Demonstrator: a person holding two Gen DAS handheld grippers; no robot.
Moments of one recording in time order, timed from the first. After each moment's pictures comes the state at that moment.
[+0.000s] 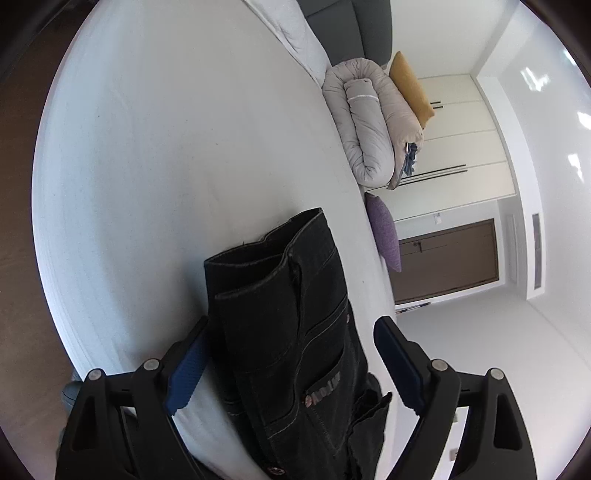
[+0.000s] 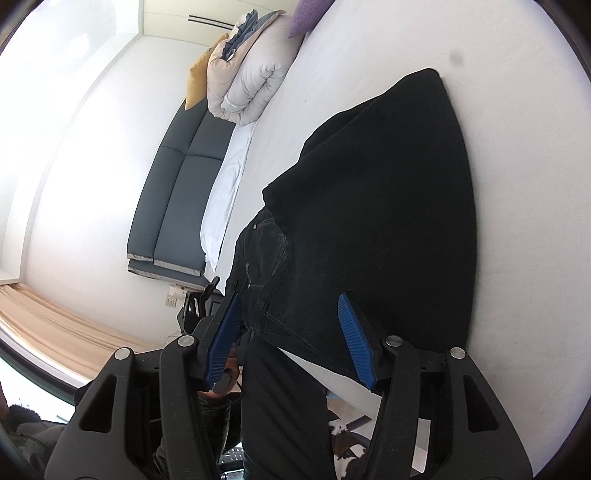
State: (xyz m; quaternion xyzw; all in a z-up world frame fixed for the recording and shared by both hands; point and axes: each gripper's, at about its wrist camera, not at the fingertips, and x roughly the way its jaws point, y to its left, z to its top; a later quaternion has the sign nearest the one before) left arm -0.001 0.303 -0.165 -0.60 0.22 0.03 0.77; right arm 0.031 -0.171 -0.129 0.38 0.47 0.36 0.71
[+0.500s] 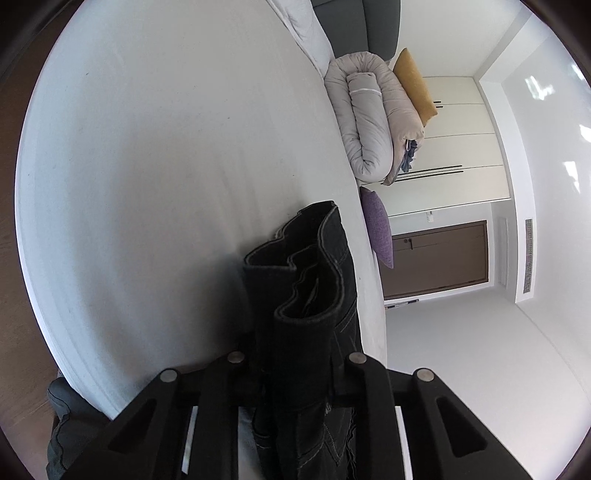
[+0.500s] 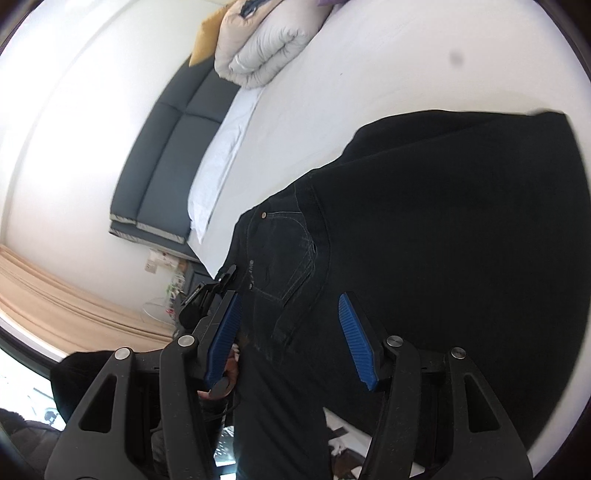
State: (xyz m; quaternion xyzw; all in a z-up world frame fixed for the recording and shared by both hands) left arm 0.020 0.306 -0.183 -0.61 0.23 0.00 0.76; right arm 0.092 -0.080 -0.094 0.28 0.51 0.38 0.72
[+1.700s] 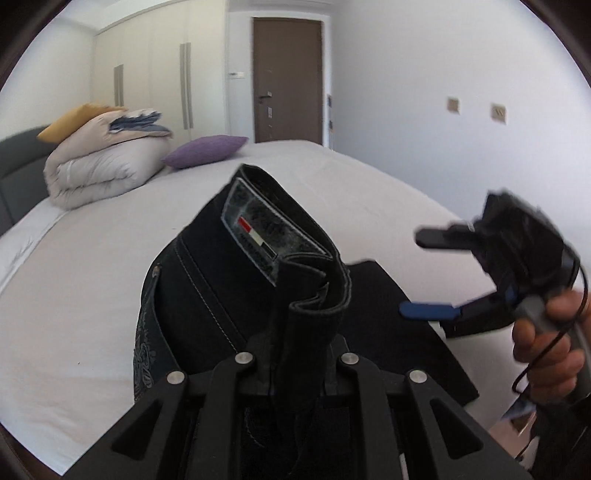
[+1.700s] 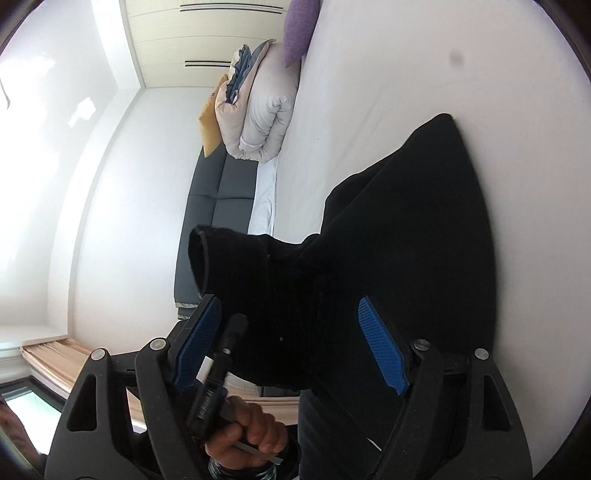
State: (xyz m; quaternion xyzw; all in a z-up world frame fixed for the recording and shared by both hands) left arm 0.059 -0.075 -0.040 0.08 0.29 -0.17 0.94; right arm 0.052 -0.290 -0.118 0.51 0.42 0.36 0.65
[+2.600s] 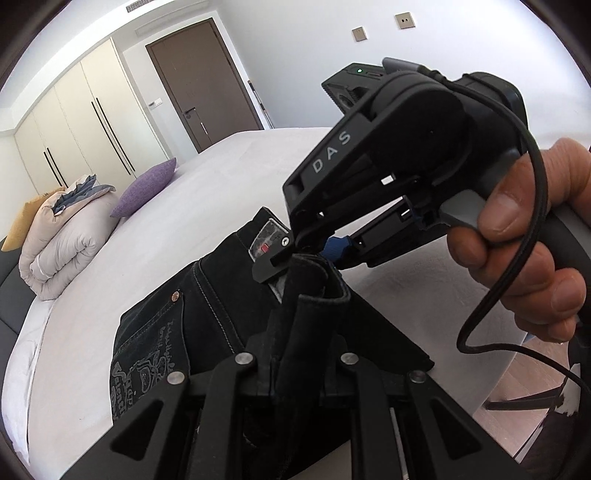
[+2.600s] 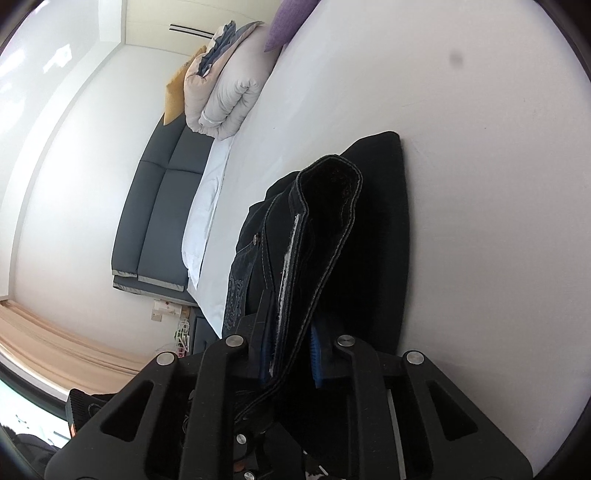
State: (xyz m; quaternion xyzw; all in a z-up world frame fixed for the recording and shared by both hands) left arm 0.011 -0.171 -0.091 0.26 0.28 -0.21 0.90; right arm 0.064 -0.276 -0.117 0.38 0.48 0.32 0.72
